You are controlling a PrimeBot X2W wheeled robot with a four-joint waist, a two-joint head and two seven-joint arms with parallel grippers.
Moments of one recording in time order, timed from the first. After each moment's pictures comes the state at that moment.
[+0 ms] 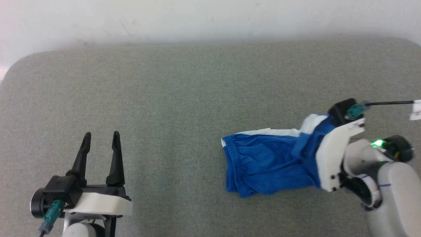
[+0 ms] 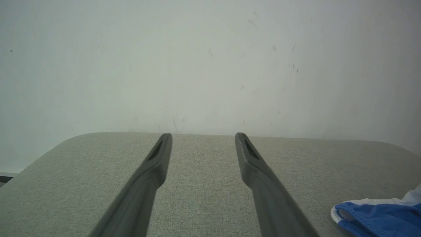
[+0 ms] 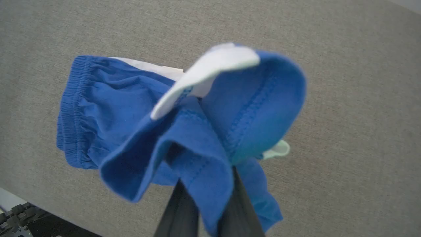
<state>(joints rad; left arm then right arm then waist) -0.04 0.07 0.10 0.02 -0.13 -0.11 -0.26 -0.30 -0.21 0.12 0.00 0.26 0.13 0.93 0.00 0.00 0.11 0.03</state>
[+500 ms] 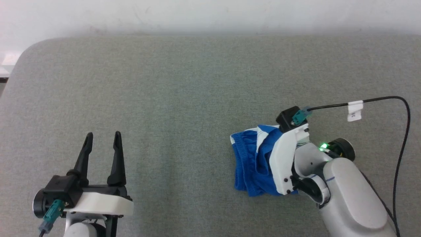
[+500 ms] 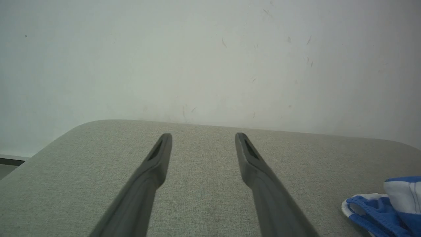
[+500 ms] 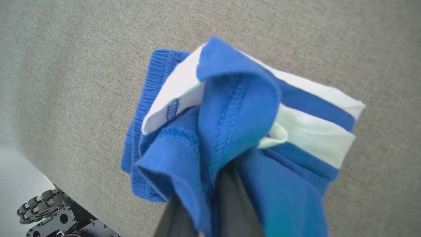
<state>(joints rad) -0.04 0.07 0.10 0.03 -0.15 -0.12 -0.26 -0.39 -0.06 0.27 0.26 0.27 0.13 0.83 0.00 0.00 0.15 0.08</state>
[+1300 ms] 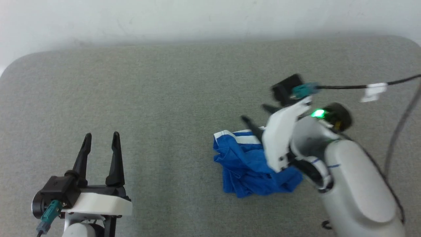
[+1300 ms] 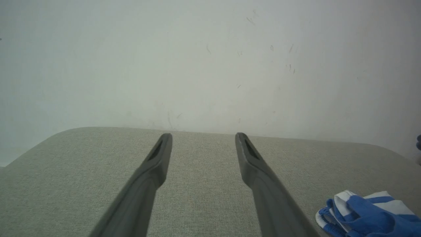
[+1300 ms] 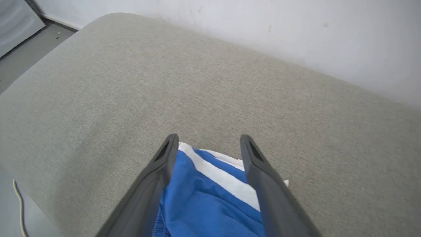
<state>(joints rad) -0.04 0.07 0.11 0.03 -0.17 -0.12 -0.26 -0.48 -0.05 0.37 0.11 0.32 0.13 0.70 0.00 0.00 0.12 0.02</state>
